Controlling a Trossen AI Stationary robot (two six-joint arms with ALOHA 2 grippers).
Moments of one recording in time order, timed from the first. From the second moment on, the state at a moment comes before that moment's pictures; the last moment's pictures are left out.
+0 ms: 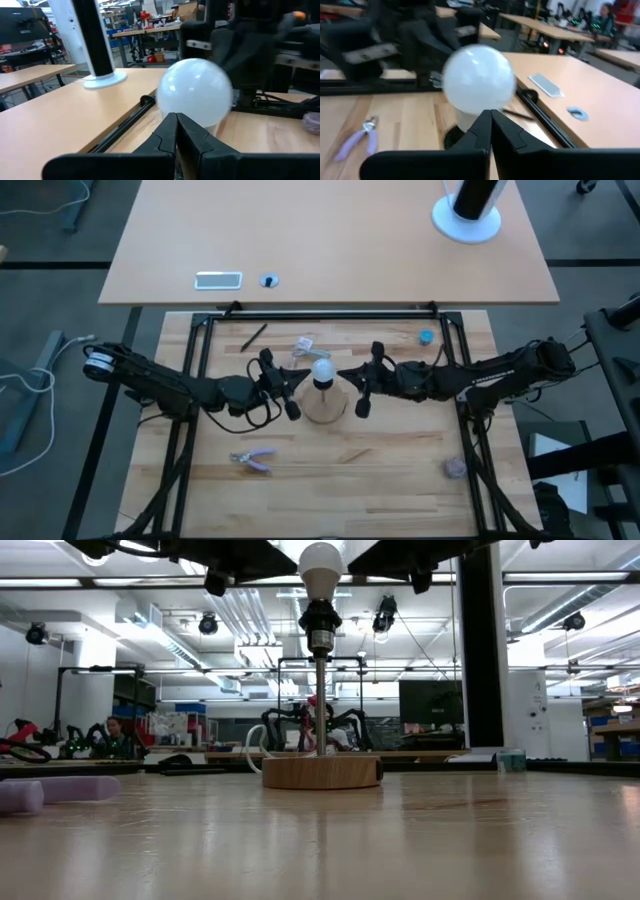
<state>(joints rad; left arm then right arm) -0.21 1.29 0.72 0.55 -0.69 0.09 0.13 1.28 0.83 0.30 0.42 -0.08</state>
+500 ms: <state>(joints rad) -0.19 1.29 0.72 0.56 -0.64 0.06 0.10 1.29 0.83 0.34 0.36 -0.09</state>
